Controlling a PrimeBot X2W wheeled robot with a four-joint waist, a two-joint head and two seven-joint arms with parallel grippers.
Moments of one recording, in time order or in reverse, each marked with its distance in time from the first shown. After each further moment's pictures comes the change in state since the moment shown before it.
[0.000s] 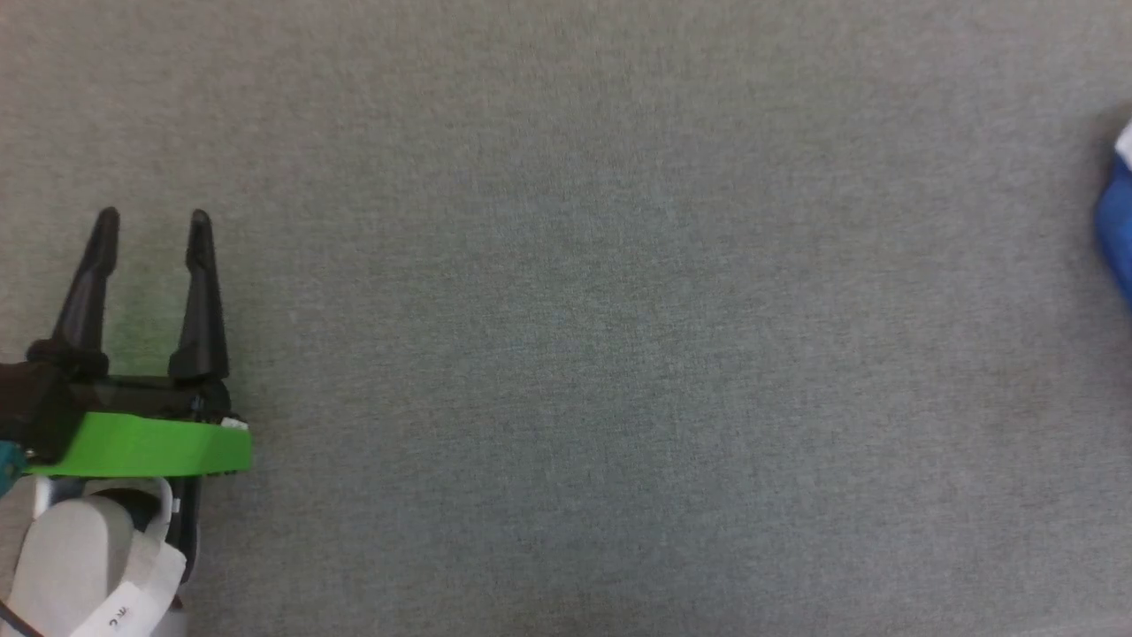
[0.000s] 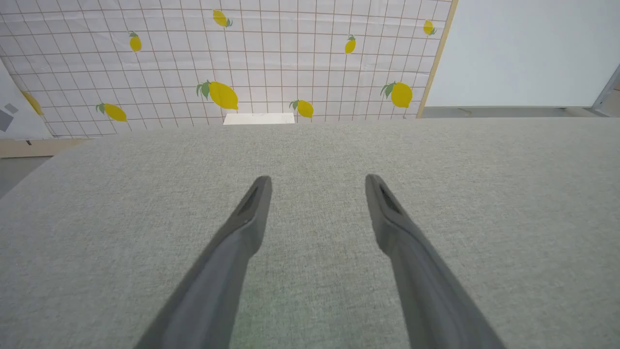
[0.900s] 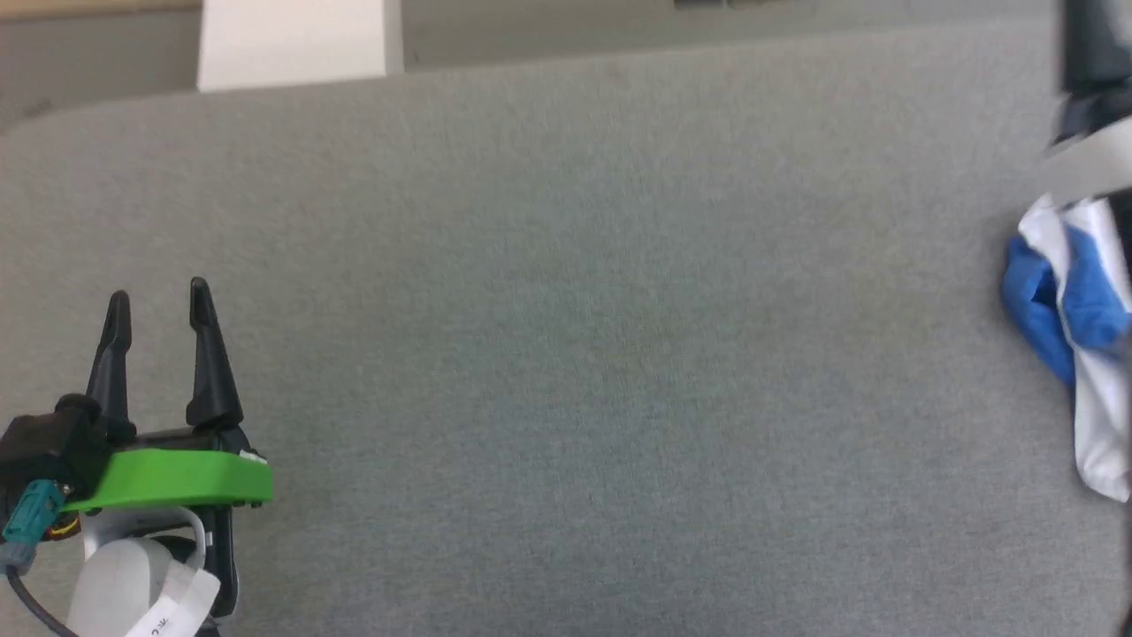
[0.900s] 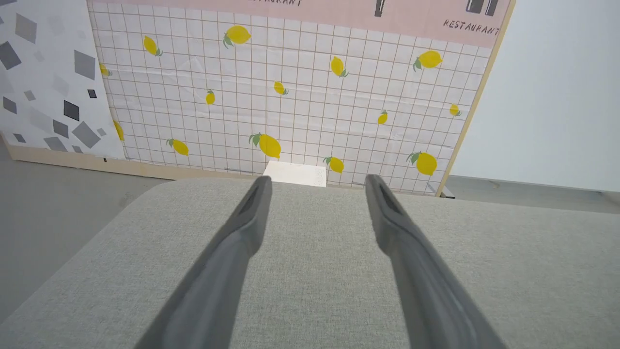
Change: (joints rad) left arm 0.049 -0.091 0.038 0.119 -0.023 0.081 -0.039; right arm -0.206 0.359 0.230 -0.201 0.149 0.000 -0.704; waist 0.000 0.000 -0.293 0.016
